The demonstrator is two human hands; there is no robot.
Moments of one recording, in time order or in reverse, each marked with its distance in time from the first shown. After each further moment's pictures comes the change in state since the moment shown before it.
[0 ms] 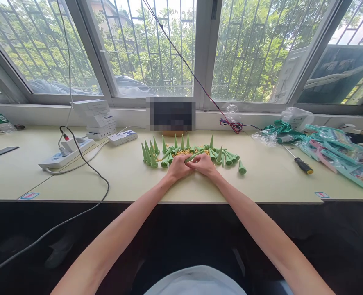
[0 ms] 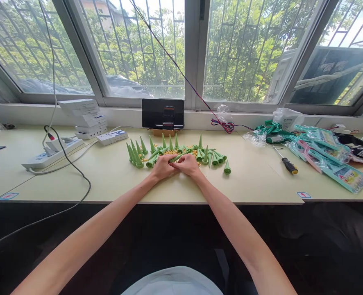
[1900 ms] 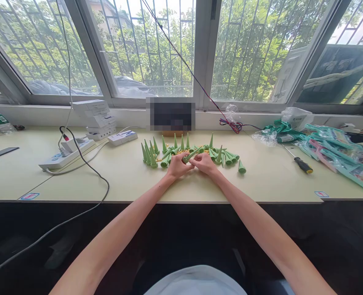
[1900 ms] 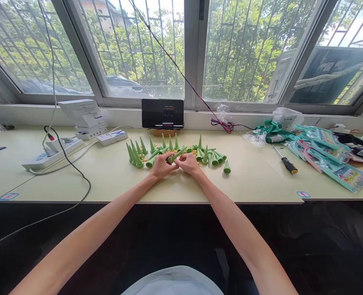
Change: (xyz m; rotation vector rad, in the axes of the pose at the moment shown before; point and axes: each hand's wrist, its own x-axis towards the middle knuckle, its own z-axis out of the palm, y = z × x) left_hand 0.001 0.002 -0.001 -0.051 0.103 -0.013; right_hand -0.001 -0.004 -0.005 0.078 -0.016 0.025
